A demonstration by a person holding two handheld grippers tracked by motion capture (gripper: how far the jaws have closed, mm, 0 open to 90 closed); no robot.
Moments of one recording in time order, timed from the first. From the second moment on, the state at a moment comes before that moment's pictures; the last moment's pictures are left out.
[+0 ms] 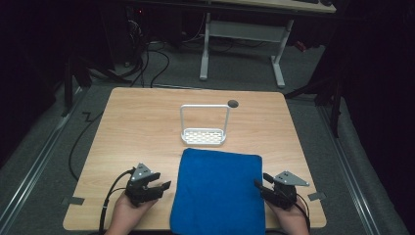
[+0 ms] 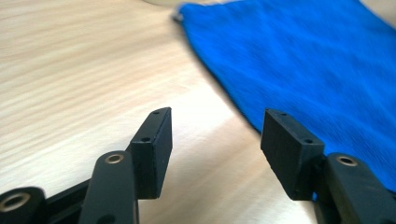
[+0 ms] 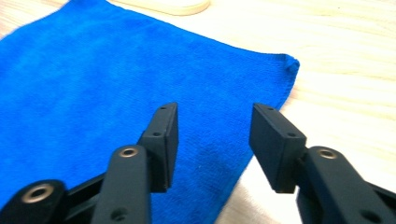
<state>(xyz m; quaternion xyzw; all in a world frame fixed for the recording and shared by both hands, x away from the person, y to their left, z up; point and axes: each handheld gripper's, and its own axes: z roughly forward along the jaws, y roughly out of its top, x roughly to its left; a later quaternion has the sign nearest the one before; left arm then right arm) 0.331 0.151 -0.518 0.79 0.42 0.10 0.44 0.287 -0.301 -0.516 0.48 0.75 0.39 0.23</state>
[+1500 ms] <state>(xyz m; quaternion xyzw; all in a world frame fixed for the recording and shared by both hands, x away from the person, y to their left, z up) 0.304 0.109 -0.530 0.85 0.34 0.08 0.40 0.292 -0.277 -0.523 0.43 0.77 0.41 0.21</state>
